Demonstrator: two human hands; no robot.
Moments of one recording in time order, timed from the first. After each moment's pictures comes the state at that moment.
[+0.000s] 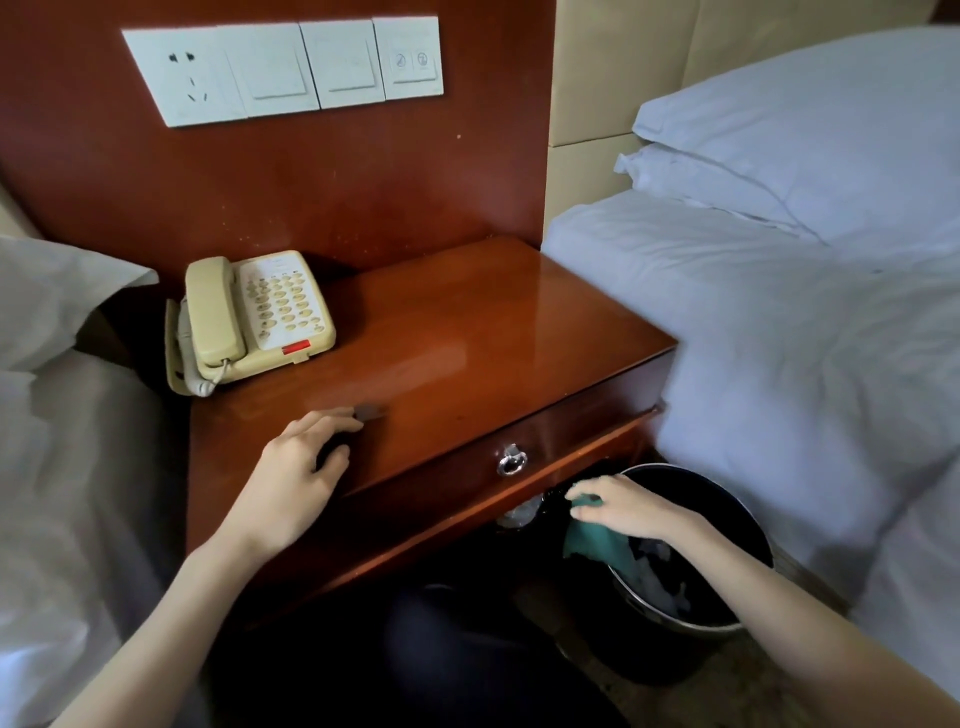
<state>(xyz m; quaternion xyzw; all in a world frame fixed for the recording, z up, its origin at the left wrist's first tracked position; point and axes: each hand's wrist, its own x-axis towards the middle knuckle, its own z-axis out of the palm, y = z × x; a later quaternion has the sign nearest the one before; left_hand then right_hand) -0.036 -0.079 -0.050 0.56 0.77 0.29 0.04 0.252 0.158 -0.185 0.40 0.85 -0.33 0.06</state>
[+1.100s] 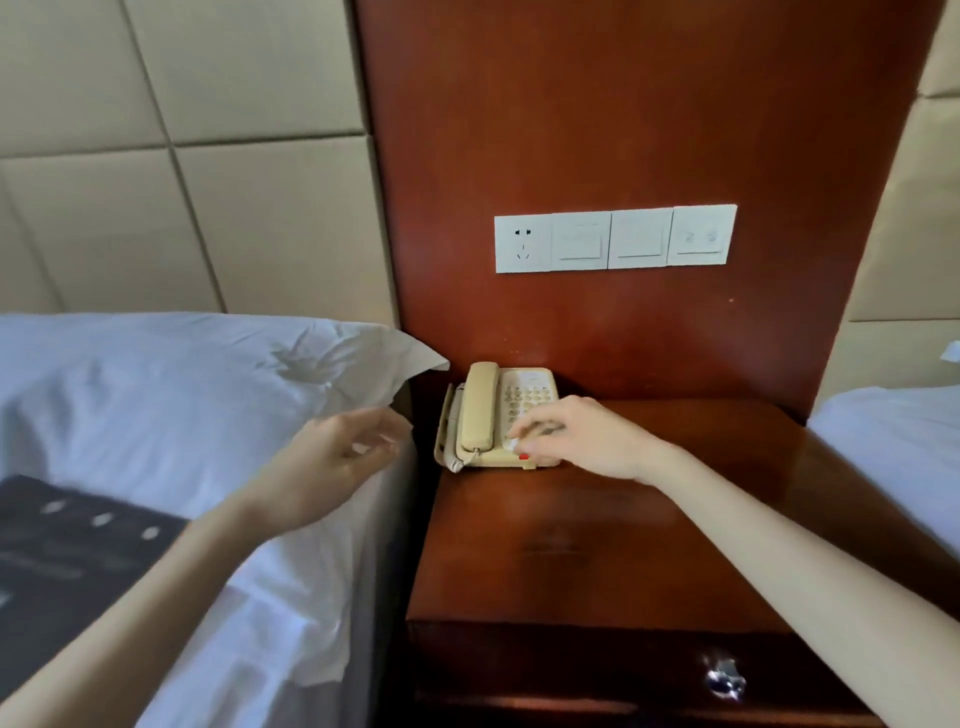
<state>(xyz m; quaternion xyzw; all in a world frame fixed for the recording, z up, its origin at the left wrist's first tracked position) -0.079 -0.187 0.091 0.42 0.84 0.33 -0.03 0.013 0.082 0.077 0.01 0.93 -0.37 -0.06</state>
